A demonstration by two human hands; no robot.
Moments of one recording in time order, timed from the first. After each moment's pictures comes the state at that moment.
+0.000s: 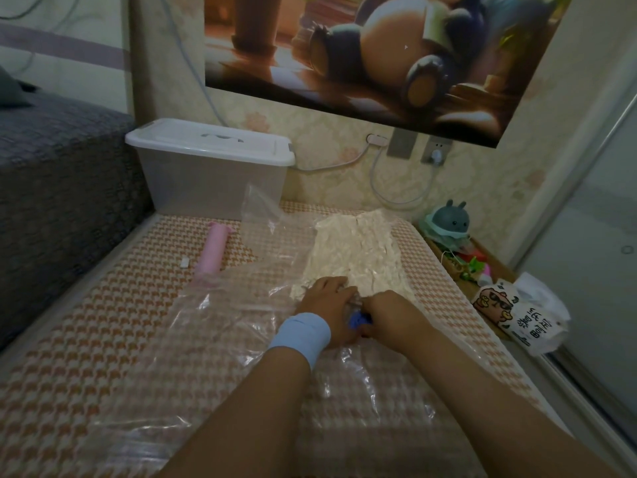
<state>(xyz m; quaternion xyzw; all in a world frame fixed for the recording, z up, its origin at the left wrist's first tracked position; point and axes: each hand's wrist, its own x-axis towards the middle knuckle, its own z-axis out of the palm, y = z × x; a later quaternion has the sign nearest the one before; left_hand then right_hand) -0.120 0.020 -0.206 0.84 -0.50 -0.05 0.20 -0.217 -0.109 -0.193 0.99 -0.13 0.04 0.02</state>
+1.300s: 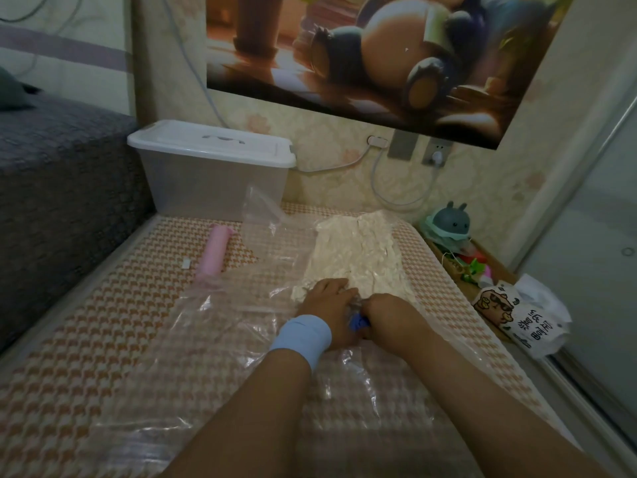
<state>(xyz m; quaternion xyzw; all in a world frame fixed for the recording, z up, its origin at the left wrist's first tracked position) -0.122 0.022 -0.200 0.84 -0.50 -0.06 0.19 -0.216 -0.106 -0.199 0.99 -0.15 0.03 0.03</state>
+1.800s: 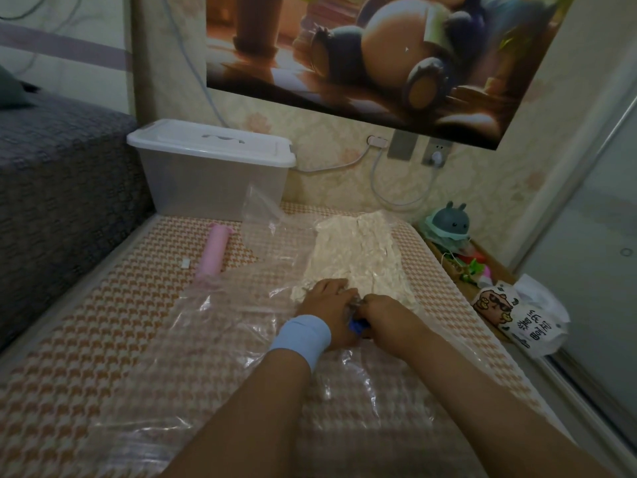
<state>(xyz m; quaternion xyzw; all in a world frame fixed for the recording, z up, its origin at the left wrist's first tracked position) -0.124 0.025 -0.197 0.84 -0.51 -0.06 0.18 -0.215 -0.106 -0.201 0.99 -0.11 0.01 0.04</state>
